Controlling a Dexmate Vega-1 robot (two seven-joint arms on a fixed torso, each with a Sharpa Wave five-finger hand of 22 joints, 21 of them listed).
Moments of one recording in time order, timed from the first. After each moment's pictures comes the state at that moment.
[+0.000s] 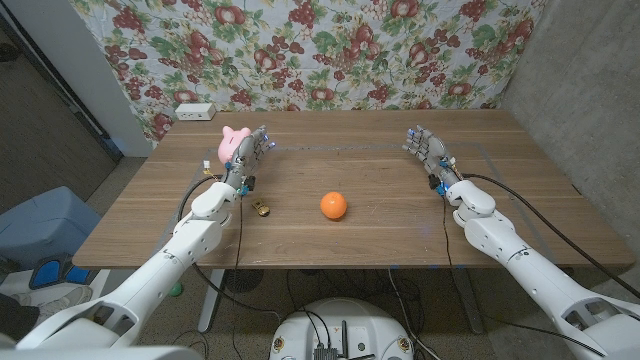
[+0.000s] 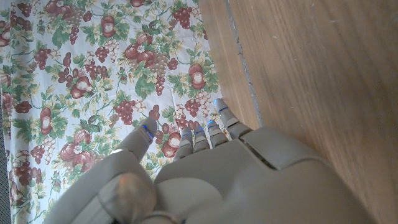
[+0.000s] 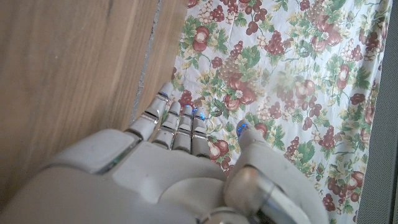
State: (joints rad) left arm 0.87 0.53 0.35 -1.34 -0.65 -0.29 -0.01; left_hand 0.20 0.15 0.75 0.04 0.19 0.03 0.03 0.17 0.17 -0.01 -0.01 0.18 0.17 0.01 -0.01 0.18 0.17 0.03 -0.03 0.56 0.16; right arm -0.84 -0.50 -0.36 -1.28 0.68 0.30 0.06; right_hand 0.39 0.18 0.43 -0.01 0.19 0.35 0.05 0.19 0.18 0.30 0.00 0.22 0.20 0.18 -0.03 0.32 0.39 0.31 -0.03 0.50 0.17
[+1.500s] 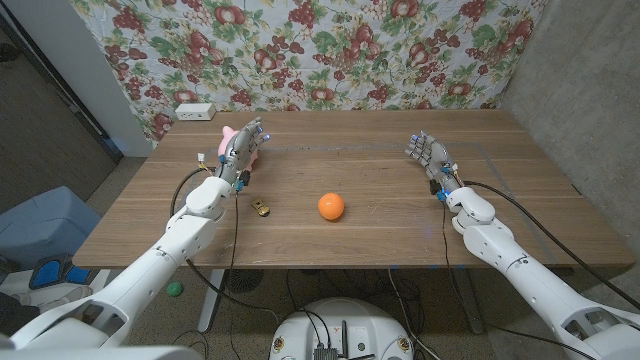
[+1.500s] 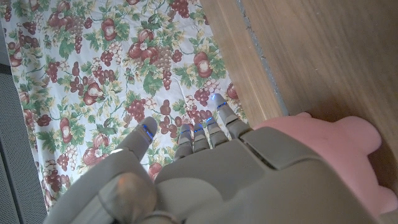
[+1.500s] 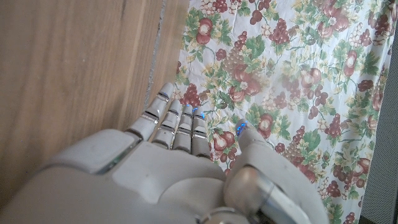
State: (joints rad) left arm 0.86 0.57 0.36 -1.38 -0.54 -0.31 0.06; left_hand 0.20 0.15 0.71 -0.01 0.19 0.09 0.01 0.18 0.17 0.03 -0.02 0.20 0.17 0.04 -0.01 0.19 0.17 0.10 0.01 0.55 0.17; right arm -0.88 -0.49 -0.35 -1.30 0.69 0.31 0.02; right_hand 0.40 0.18 0.43 -0.02 0.19 0.38 0.06 0.19 0.18 0.33 0.02 0.22 0.20 0.20 -0.02 0.33 0.39 0.34 -0.01 0.49 0.17
